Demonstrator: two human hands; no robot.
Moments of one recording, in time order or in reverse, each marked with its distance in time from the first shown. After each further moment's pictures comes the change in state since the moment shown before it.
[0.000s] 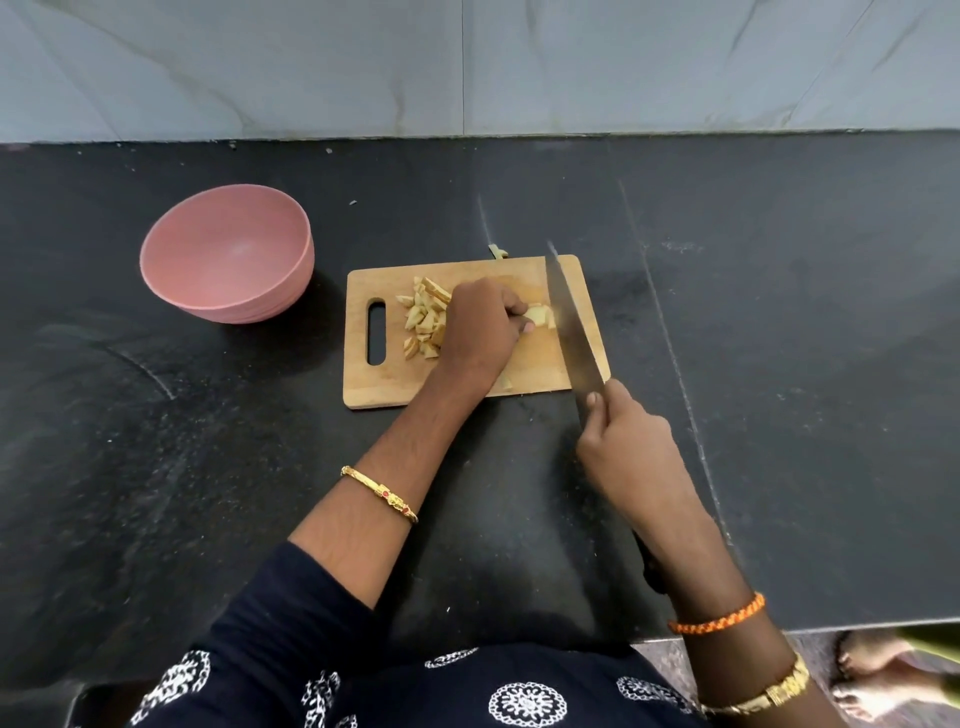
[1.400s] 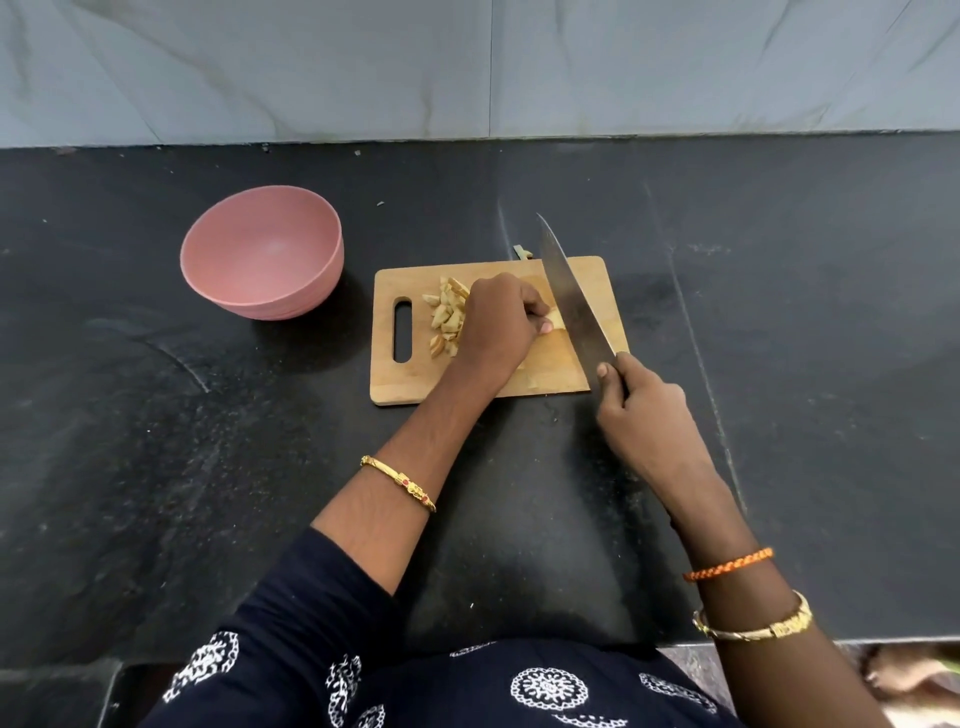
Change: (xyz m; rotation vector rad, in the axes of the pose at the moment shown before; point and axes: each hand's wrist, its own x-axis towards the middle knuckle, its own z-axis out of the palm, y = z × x) left_hand 0.004 -0.006 -0.004 0.010 -0.016 0.018; right_hand 0.029 0.005 0.004 0.031 0.059 -0.183
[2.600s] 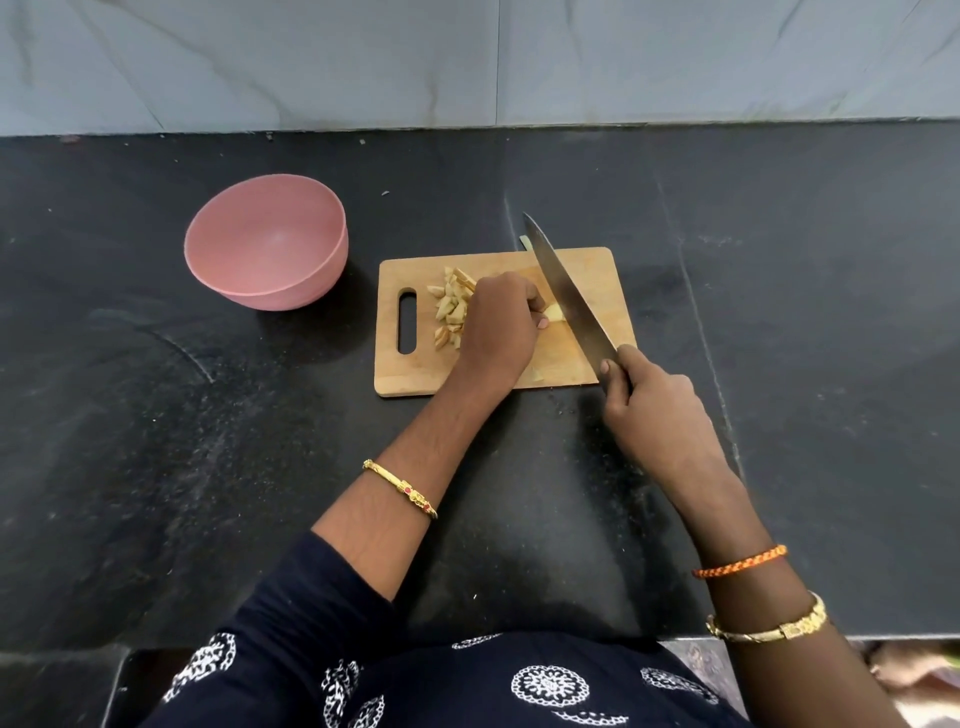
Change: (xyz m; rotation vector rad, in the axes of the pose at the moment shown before) left_hand -0.008 -0.002 0.000 0.055 0.028 -0.026; right_hand 0.002 -0.001 -0.001 -0.178 0.004 -0.036
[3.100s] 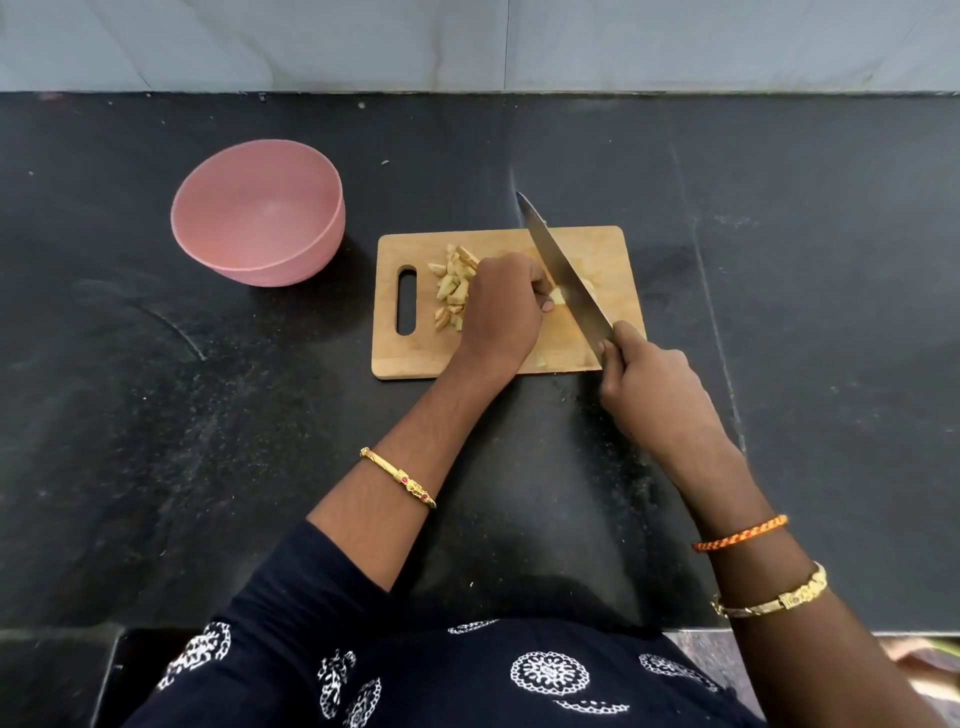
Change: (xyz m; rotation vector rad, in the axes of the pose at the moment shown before) left_hand 0.001 -0.005 0.004 -0.020 0.047 0.024; right_hand 0.012 -0.008 0.000 -0.093 -0.052 -0.027
